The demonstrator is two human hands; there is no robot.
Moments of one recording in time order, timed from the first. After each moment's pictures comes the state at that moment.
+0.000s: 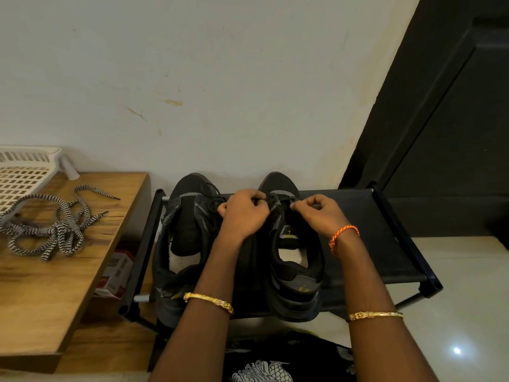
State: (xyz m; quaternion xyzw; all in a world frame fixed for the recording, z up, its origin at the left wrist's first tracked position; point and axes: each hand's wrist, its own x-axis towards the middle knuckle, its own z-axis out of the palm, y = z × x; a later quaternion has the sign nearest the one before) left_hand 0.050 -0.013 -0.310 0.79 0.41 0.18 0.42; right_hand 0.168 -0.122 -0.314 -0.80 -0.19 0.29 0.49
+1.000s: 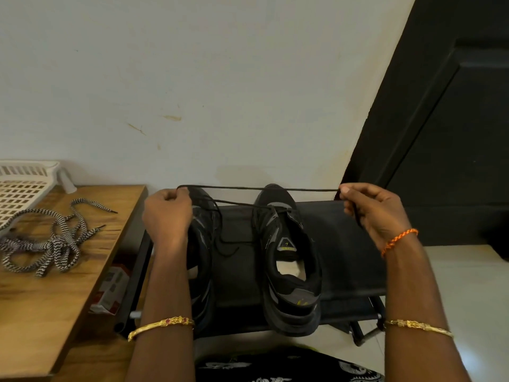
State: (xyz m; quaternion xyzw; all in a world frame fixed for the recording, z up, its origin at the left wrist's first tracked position) left_hand -0.014 0.029 -0.276 0.53 0.59 0.43 0.43; right_hand 0.211 -0.170 -0.272 -0.68 -0.17 0.22 0.68
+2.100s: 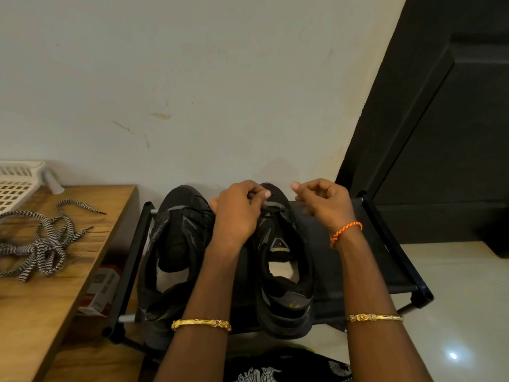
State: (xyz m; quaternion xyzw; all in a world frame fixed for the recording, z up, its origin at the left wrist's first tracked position) left_hand 0.057 -0.020 -0.280 0.81 0.36 0.28 0.36; right_hand 0.179 -0.123 -0.279 -0.70 -0.25 0.21 0.64
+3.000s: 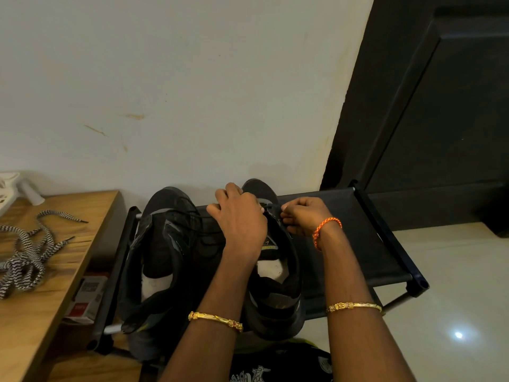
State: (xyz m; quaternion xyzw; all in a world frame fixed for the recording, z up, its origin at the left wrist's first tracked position) left_hand 0.094 -0.045 -0.300 0.87 0.46 0.15 0.11; right_hand 0.194 -0.116 -0.310 -0.75 -0.11 0.36 0.54
